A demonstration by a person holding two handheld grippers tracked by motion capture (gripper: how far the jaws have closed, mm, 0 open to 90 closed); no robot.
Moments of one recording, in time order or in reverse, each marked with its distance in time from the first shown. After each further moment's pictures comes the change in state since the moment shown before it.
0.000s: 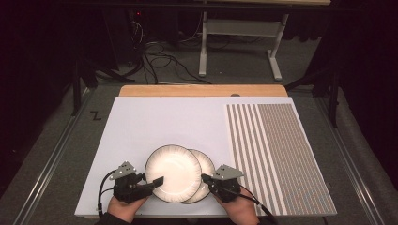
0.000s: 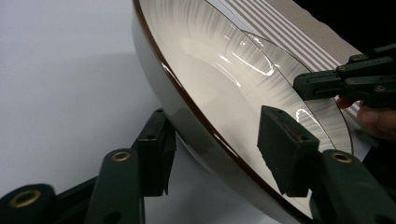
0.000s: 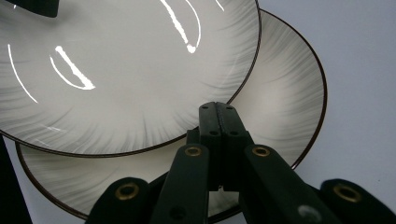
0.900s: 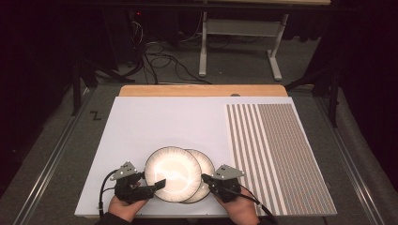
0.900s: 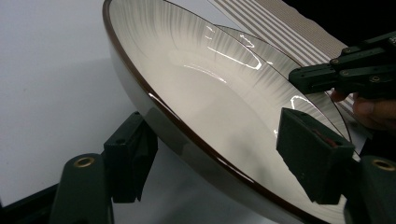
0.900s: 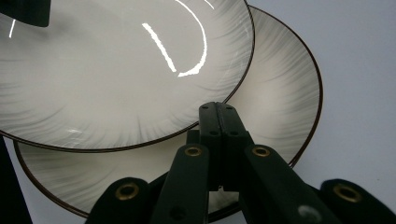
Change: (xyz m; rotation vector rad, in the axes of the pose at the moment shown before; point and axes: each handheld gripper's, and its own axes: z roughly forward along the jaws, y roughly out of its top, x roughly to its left) left arm 0.007 -0.005 0.005 -0.007 -0.064 0.028; right arm 0.000 0.000 0.000 0.001 0.004 0.002
